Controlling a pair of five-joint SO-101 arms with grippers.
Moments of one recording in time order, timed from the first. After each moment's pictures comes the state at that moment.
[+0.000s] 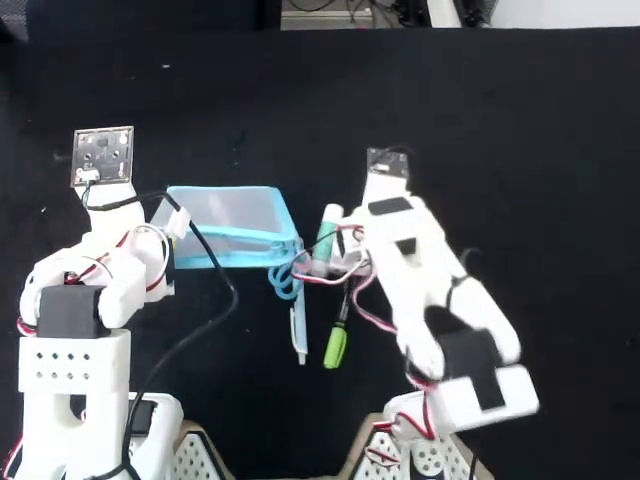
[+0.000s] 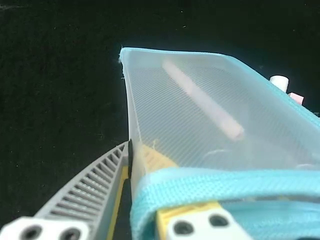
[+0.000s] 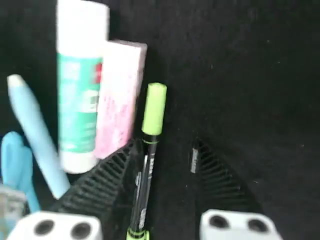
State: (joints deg) left arm -4.2 -56.4 36.9 76.9 2.7; right arm -12.9 2.9 35.8 56.4 -22.5
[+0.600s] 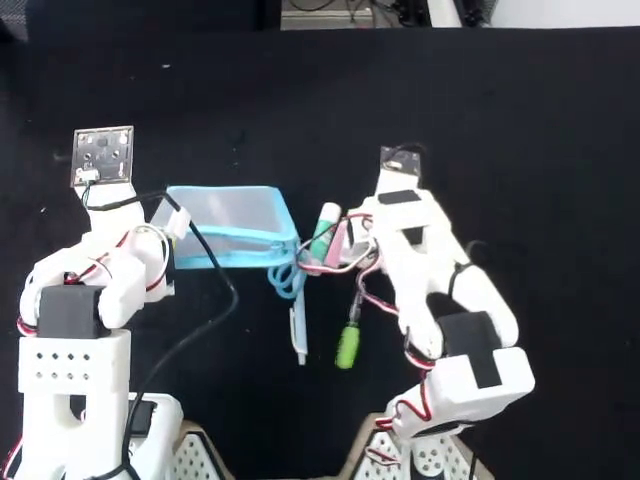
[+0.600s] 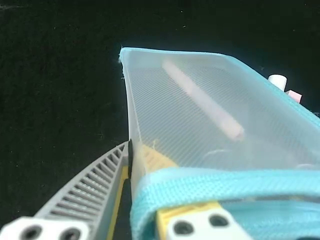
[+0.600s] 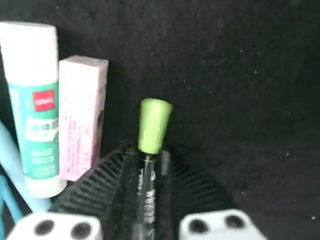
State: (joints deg) left arm -4.2 -56.4 36.9 76.9 2.7; right arm -9.1 6.2 33.1 56.4 -21.4
